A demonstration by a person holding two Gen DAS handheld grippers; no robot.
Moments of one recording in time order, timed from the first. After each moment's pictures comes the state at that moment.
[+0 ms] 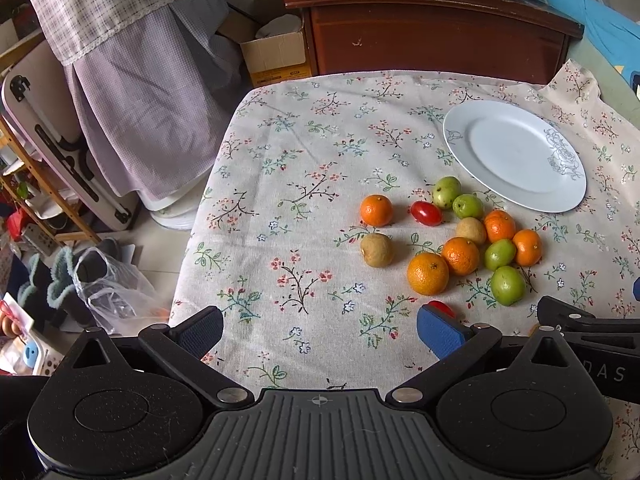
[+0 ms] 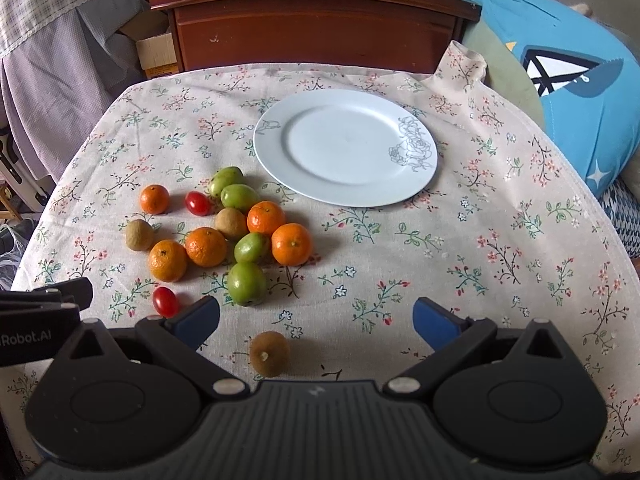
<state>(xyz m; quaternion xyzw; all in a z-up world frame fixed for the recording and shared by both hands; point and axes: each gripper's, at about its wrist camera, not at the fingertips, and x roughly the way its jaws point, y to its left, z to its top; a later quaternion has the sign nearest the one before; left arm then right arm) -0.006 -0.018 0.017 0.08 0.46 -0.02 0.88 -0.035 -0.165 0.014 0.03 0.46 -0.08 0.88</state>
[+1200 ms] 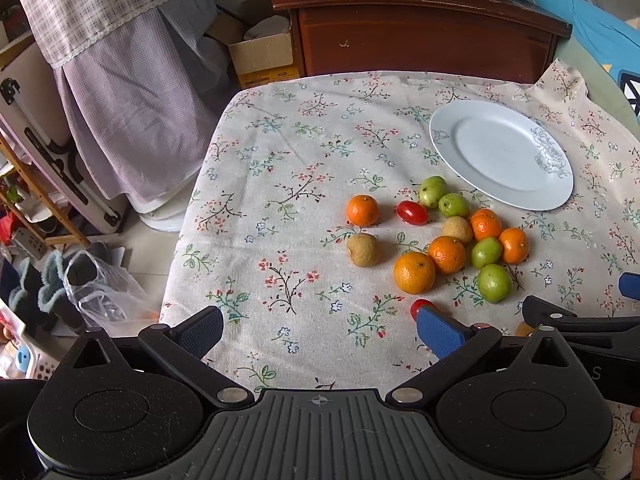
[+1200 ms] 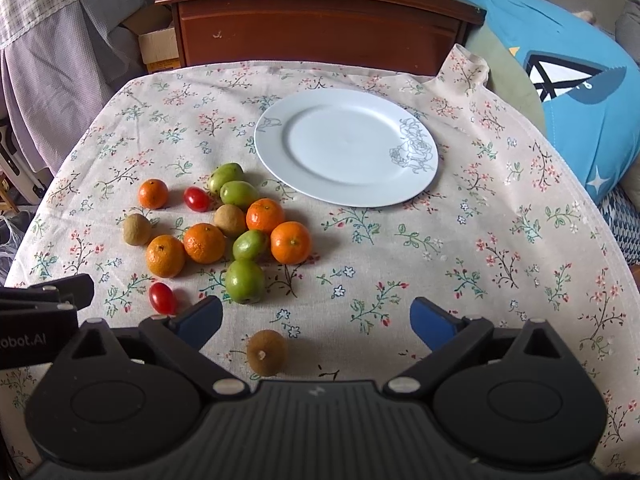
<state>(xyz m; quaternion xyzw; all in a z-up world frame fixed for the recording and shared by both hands) -0.009 -0.018 0.019 0.08 0.46 -0.04 0.88 -0.035 -0.160 0.011 0.02 0.46 -0.08 0.88</state>
